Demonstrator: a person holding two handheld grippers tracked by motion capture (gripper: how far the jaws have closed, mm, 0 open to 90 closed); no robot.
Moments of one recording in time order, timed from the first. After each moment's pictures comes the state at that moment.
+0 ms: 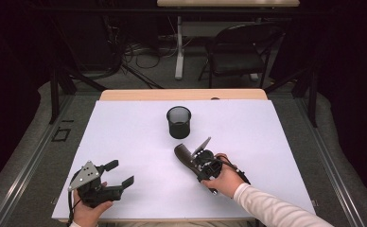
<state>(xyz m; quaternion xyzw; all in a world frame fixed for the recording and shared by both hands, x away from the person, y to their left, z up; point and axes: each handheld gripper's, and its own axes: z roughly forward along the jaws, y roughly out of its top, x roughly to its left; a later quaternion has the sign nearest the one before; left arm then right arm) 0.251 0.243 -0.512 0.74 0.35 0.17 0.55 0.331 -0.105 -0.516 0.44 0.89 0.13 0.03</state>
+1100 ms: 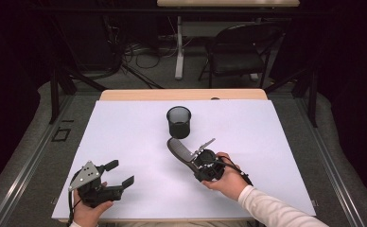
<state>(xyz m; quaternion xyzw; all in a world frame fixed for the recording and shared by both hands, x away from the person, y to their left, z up) 0.251 0.243 -0.512 0.74 0.35 0.17 0.55 0.317 -0.109 -0.498 0.39 0.89 0.22 0.07</state>
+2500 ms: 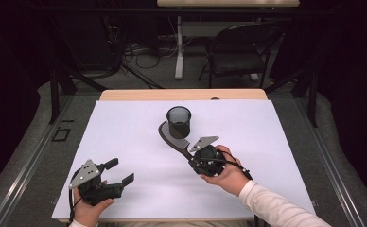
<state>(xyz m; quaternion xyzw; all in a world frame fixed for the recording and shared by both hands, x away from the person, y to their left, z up) 0.256 0.242 -0.510 0.73 0.35 0.17 0.55 0.314 -0.107 -0.468 0.31 0.88 0.31 0.16</state>
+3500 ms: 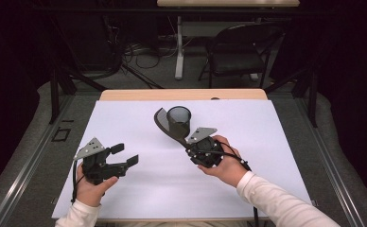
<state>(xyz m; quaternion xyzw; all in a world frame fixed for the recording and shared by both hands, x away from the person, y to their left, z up) 0.299 0.228 -0.466 0.74 0.39 0.12 0.54 0.323 -0.099 -0.441 0.29 0.87 0.33 0.21</state>
